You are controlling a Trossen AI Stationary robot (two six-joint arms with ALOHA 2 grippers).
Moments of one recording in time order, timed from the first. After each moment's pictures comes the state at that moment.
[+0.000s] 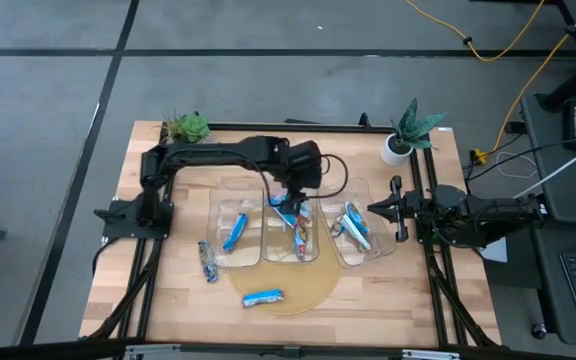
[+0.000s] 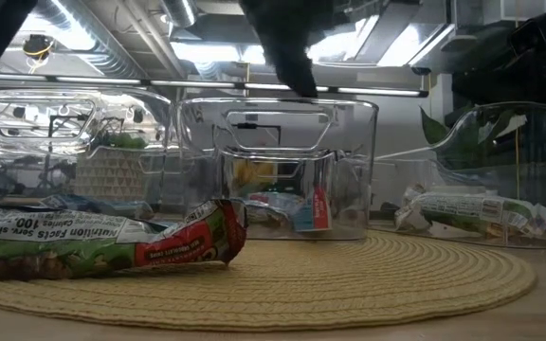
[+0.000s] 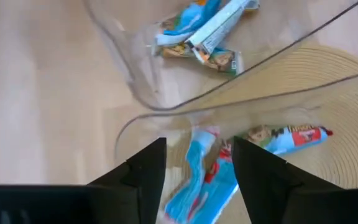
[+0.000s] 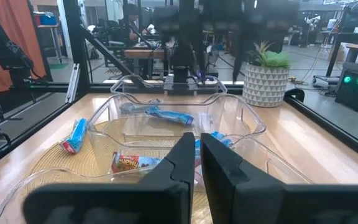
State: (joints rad) left arm 0.15 1.96 1.86 -0.93 0.10 0.28; right arm 0.04 0.04 0.01 0.03 0.03 -0.01
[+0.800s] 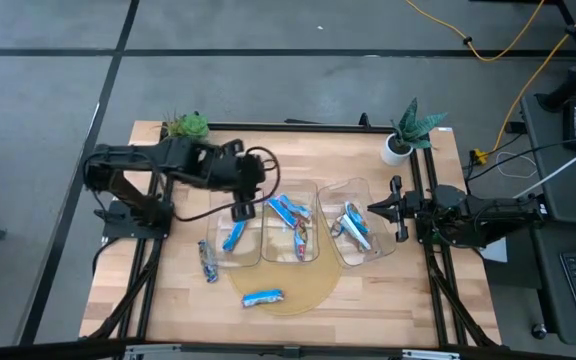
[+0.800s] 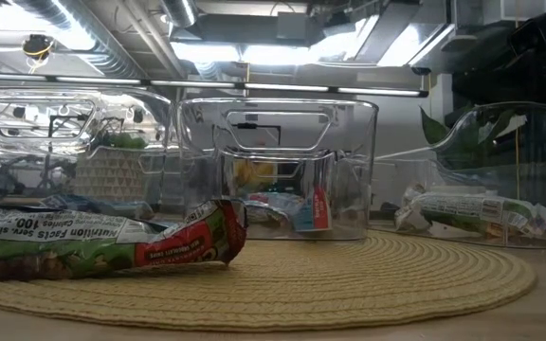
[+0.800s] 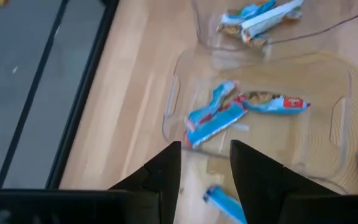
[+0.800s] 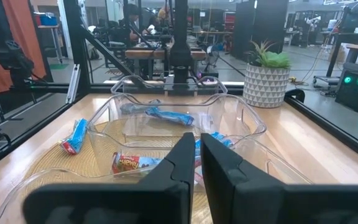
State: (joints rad) left arm -0.12 1.55 1.86 -1.33 -0.36 -0.22; right arm 0.04 0.04 0.01 0.03 0.03 -0.01
